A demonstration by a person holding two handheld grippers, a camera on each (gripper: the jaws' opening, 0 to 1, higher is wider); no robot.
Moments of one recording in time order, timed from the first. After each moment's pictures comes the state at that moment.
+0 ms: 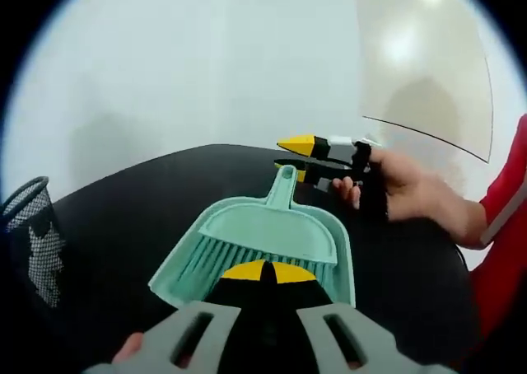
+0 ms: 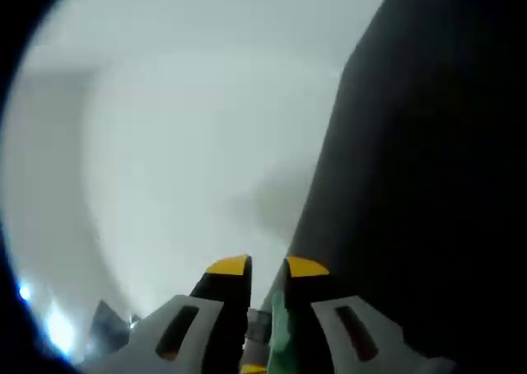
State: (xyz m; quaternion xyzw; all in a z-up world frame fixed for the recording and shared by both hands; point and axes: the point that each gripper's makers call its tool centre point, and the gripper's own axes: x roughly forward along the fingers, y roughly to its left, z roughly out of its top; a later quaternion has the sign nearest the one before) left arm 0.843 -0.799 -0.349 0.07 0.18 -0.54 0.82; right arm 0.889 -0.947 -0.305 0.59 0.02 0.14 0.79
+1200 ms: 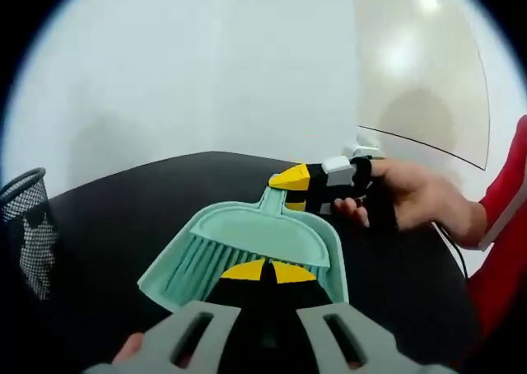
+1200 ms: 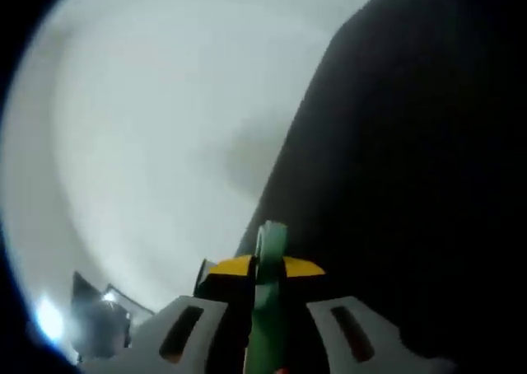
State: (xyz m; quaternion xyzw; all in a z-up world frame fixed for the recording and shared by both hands) left arm 0.836 -0.800 -0.349 0.05 0.16 -0.55 0.82; right arm 0.881 -0.908 -0.337 0.55 0.15 0.13 0.81
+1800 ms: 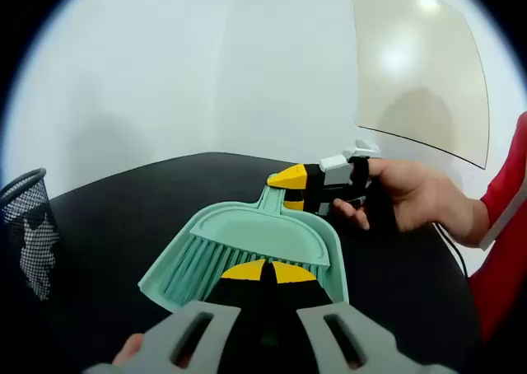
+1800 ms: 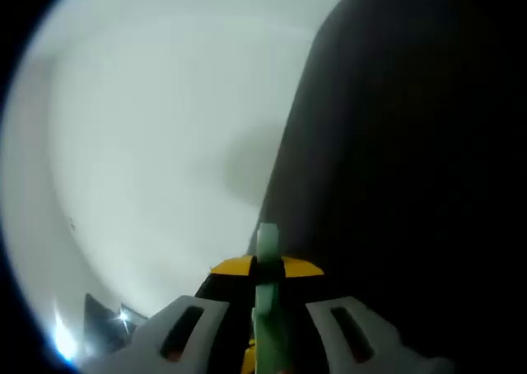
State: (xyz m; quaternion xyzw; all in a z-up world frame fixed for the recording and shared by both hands) left arm 0.838 -0.799 -0.349 0.04 0.16 -0.55 0.82; right arm 0.884 -0.917 -0.337 0.60 0.14 0.11 0.78
